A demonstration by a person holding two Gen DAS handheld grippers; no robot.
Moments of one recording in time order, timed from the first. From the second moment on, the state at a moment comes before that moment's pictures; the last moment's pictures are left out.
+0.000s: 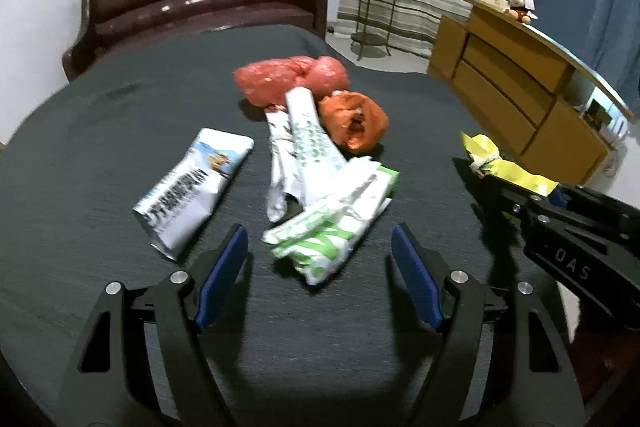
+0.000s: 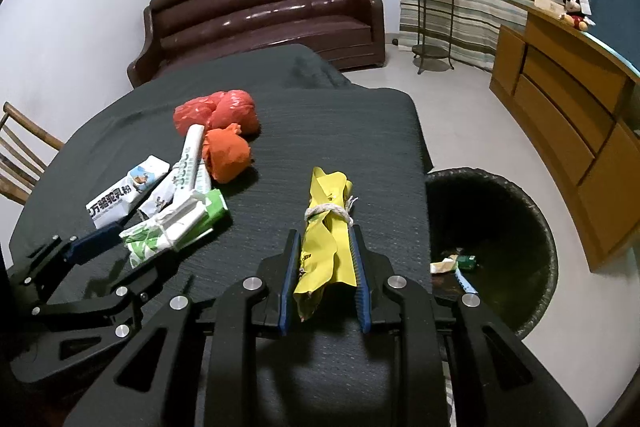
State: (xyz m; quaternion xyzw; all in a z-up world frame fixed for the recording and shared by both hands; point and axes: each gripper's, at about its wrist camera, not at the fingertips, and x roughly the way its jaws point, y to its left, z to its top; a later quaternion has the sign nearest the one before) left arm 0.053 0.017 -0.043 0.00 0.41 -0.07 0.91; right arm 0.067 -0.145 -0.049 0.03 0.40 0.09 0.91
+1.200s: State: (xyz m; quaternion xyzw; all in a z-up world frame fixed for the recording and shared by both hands) left arm 0.053 -0.010 -0.044 0.02 0.40 -0.08 0.91; right arm 0.061 -0.188 -0.047 0.06 0.38 0.08 0.92
